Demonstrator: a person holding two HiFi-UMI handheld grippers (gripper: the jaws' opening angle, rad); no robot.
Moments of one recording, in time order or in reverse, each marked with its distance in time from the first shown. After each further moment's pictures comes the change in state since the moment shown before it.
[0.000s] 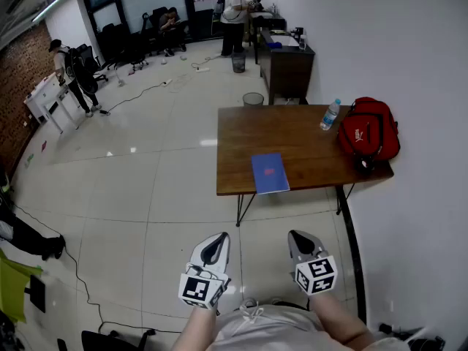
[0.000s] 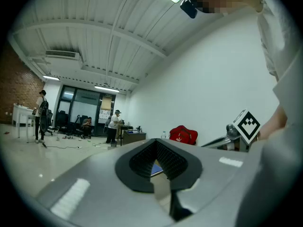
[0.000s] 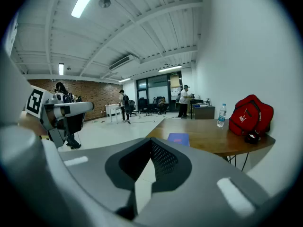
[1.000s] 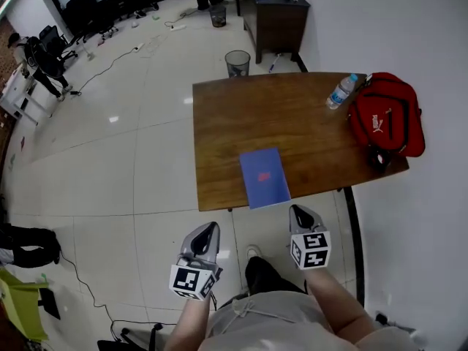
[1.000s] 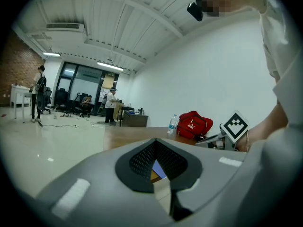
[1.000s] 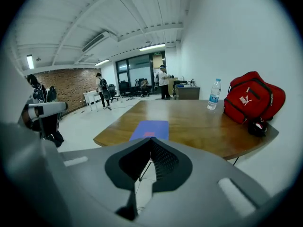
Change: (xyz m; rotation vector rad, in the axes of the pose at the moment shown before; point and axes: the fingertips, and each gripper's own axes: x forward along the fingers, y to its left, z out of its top) left arm 0.177 0.110 -0.094 -0.124 0.193 -0.012; right arm 0.197 -0.151 -0.031 0.094 0.227 -0.185
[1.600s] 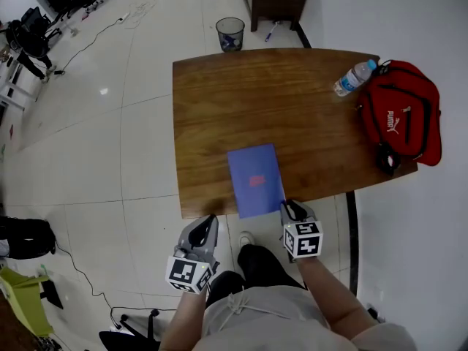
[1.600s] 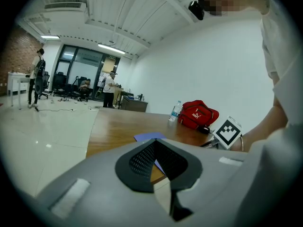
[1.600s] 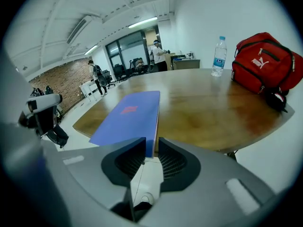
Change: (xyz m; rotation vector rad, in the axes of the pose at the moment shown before) left arm 0.100 0.022 -0.055 -0.088 0.155 -0.026; right arm 0.103 -0.050 -0.068 0.103 0.265 0.030
